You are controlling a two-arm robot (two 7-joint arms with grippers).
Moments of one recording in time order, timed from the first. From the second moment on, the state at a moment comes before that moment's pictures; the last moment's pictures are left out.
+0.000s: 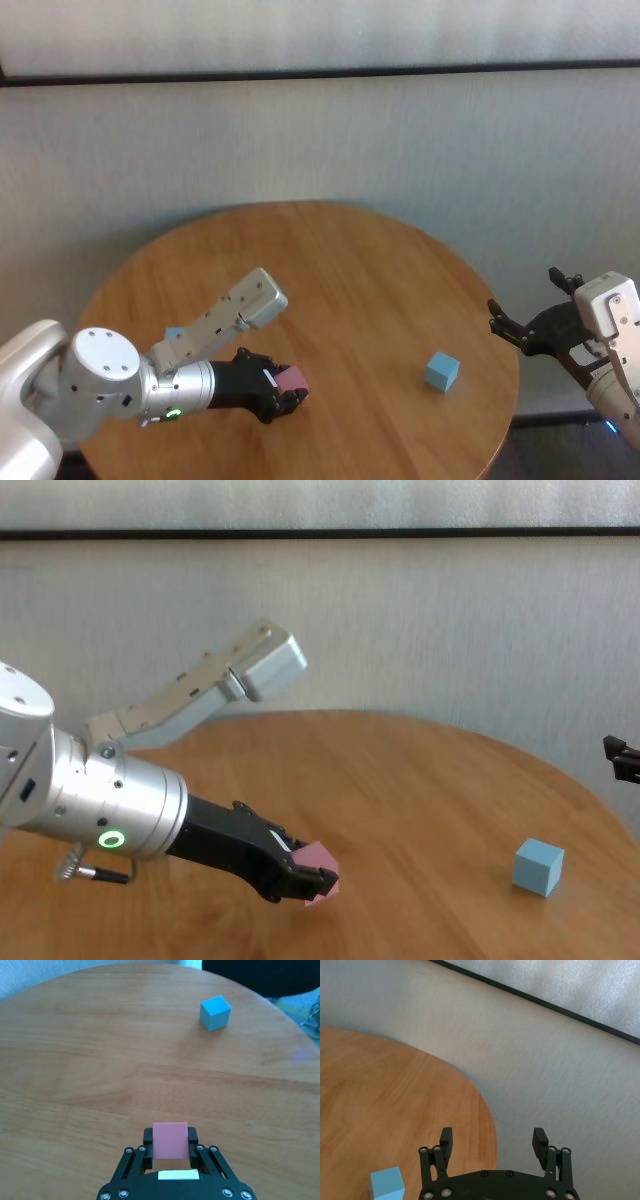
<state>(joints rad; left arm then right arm) -0.55 0.40 0.68 -1.22 -0.18 0.32 -0.66 0.20 0.60 -0.45 -1.41 0.25 -0.12 -0.03</state>
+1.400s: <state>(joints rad) -0.56 0.39 0.69 -1.19 -0.15 0.29 -0.64 0.20 0.60 -0.45 -1.41 0.25 -0.12 -0.03</state>
